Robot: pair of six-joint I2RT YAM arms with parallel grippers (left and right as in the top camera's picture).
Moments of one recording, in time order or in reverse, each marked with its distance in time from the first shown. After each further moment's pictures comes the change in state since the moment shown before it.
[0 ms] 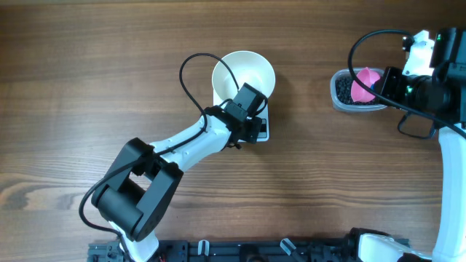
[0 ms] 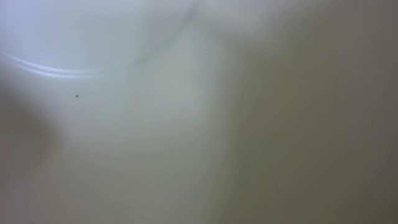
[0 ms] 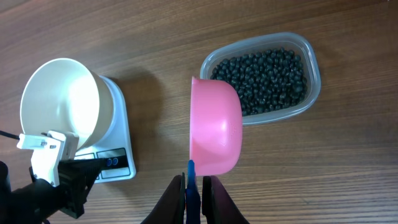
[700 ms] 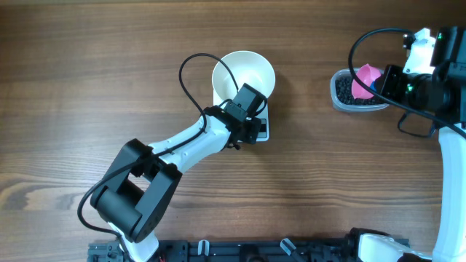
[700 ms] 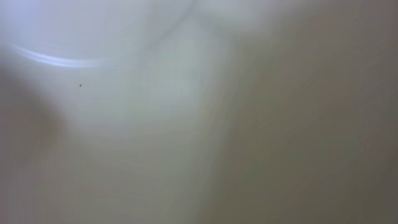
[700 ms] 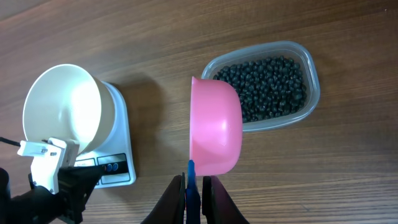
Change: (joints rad) left arm -0.001 -0.010 0.000 -0.018 -0.001 0.000; right arm 0.000 0.000 0.000 0.023 0.000 0.000
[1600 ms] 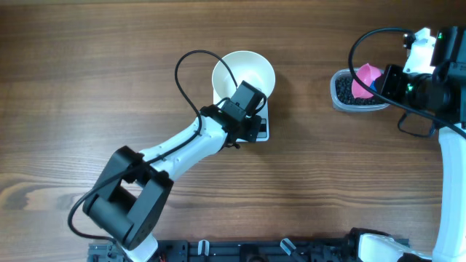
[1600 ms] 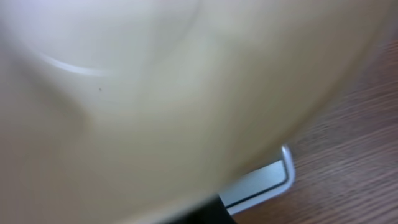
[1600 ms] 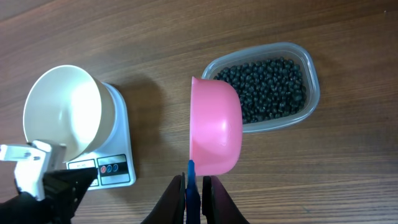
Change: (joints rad) left arm 0.000 -0.048 0.003 -0.023 0.003 -0.008; right arm 0.000 0.000 0.000 0.004 0.000 0.000
